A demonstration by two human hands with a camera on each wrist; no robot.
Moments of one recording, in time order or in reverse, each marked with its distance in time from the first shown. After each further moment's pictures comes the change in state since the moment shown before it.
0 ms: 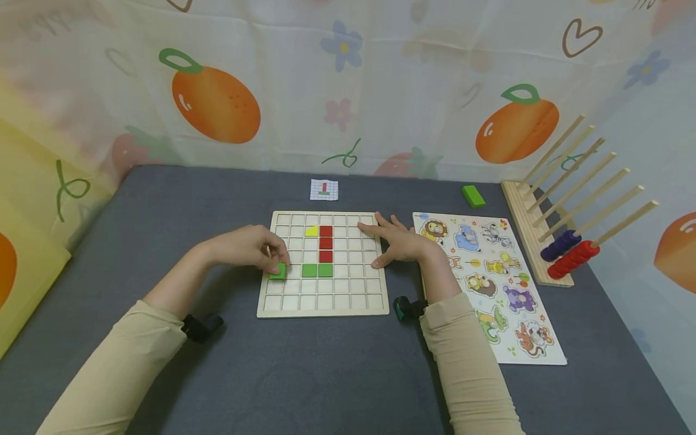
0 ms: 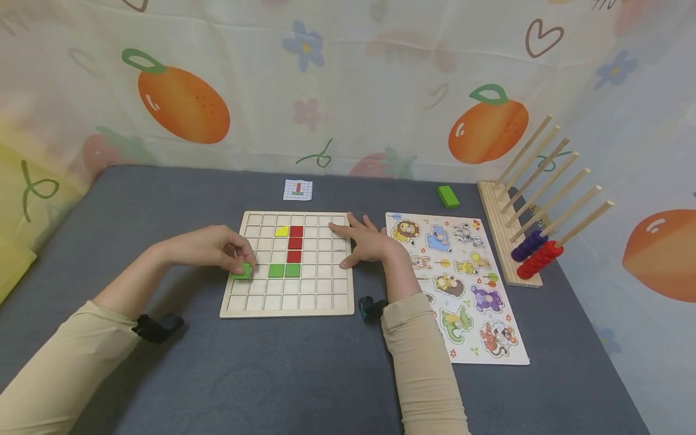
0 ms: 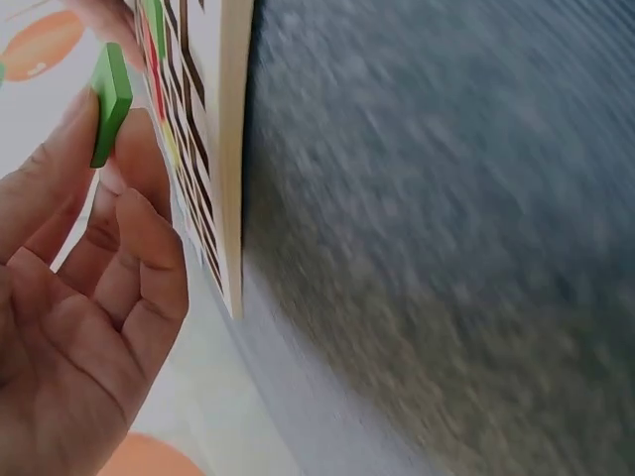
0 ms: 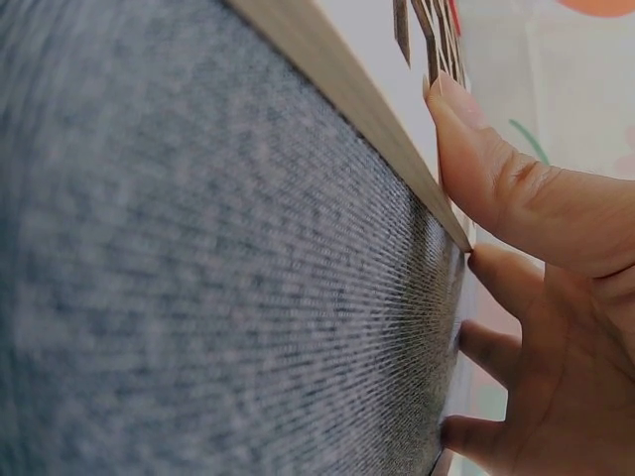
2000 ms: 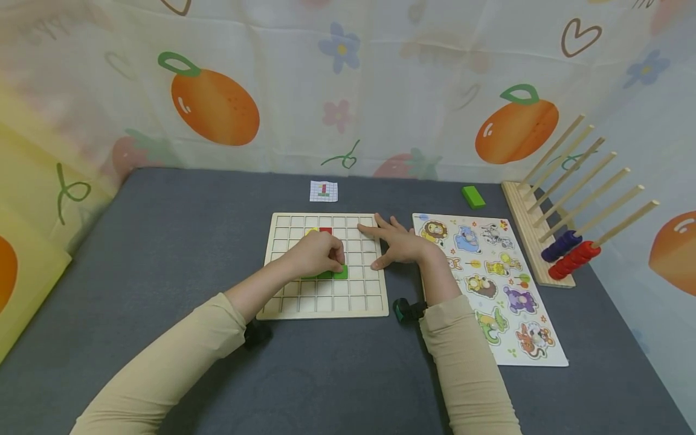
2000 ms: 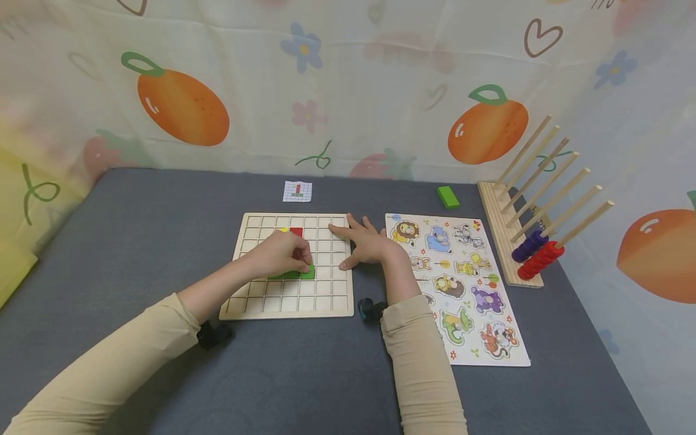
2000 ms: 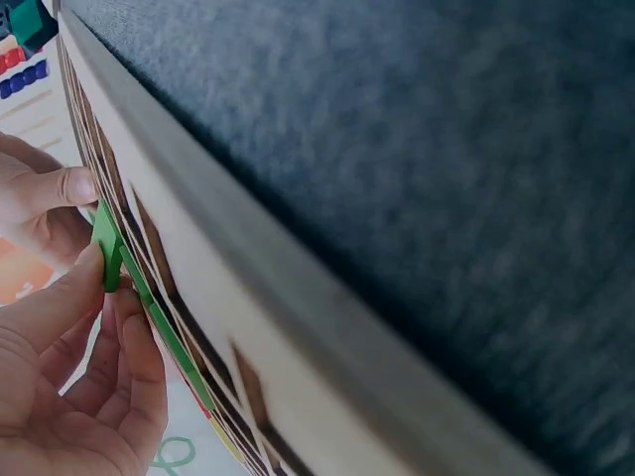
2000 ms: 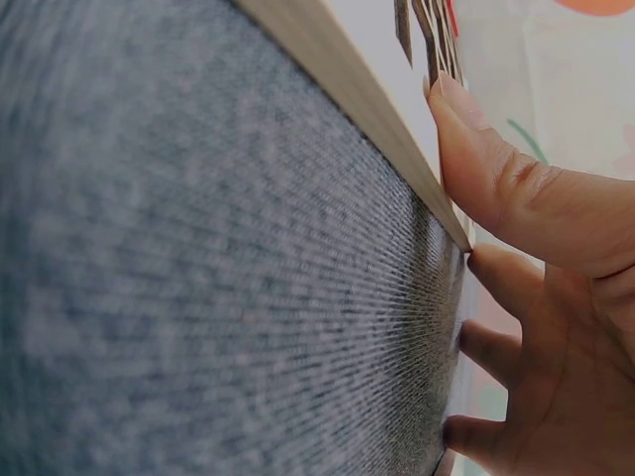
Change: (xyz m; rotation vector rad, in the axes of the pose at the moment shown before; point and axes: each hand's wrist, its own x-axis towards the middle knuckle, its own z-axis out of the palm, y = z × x) left_hand 0.074 0.064 0.058 0.126 0.246 0.027; right_hand -0.001 0.001 -0.001 0.021 0.007 0.015
